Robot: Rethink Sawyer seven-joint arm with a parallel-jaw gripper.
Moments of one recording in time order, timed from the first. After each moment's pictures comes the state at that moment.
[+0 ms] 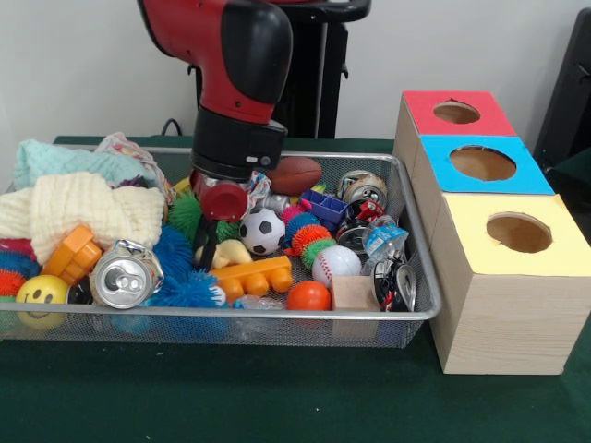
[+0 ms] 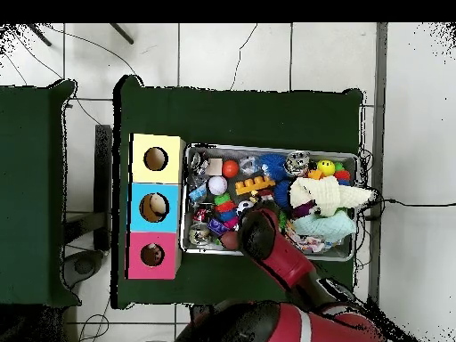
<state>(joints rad) -0.38 -0.39 -0.01 1.96 0.38 -0.39 2.33</state>
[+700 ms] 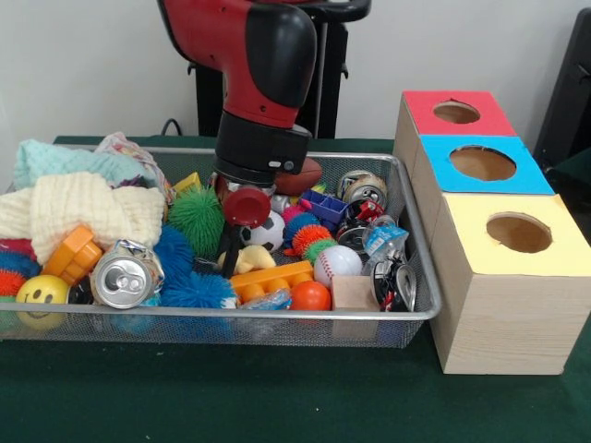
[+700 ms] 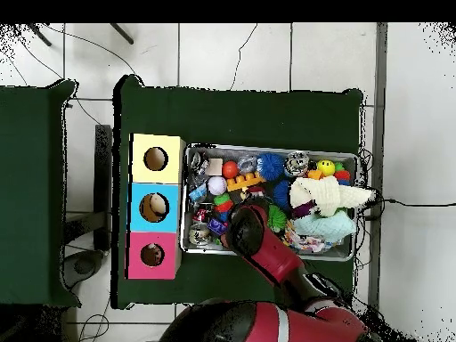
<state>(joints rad) -0.35 -0.39 0.01 1.96 0.41 -0.39 2.40</state>
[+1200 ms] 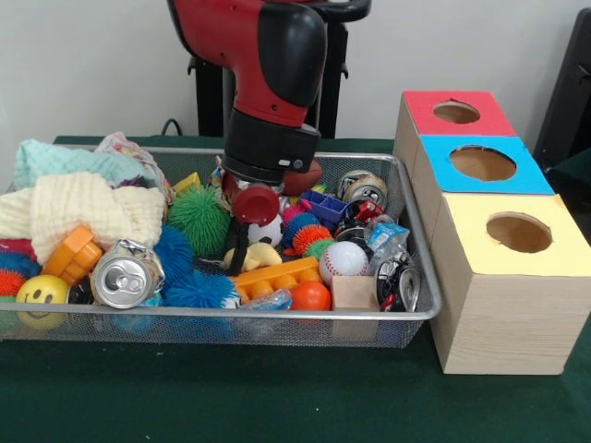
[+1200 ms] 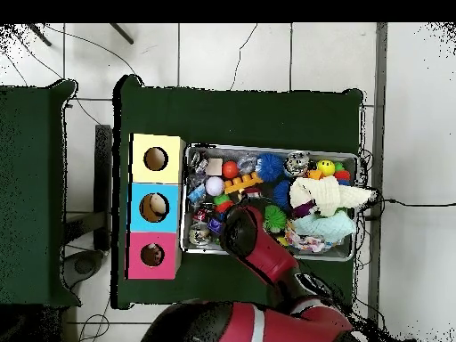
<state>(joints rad) -0.28 -0.39 -0.03 1.96 0.42 -0.39 2.40</state>
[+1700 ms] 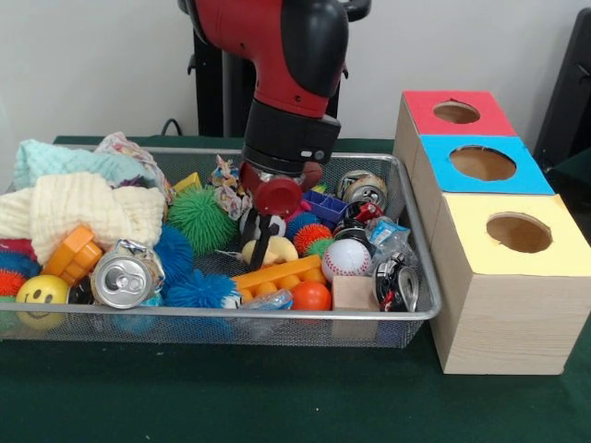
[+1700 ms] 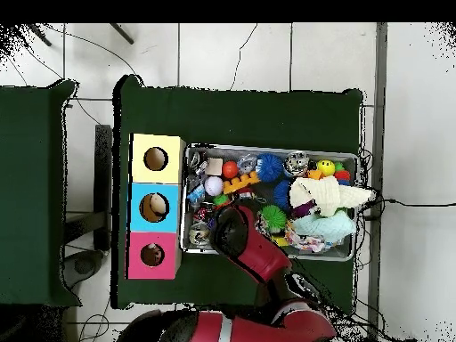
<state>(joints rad) -0.22 -0.42 -0.06 1.96 0.44 -0.33 2.40</state>
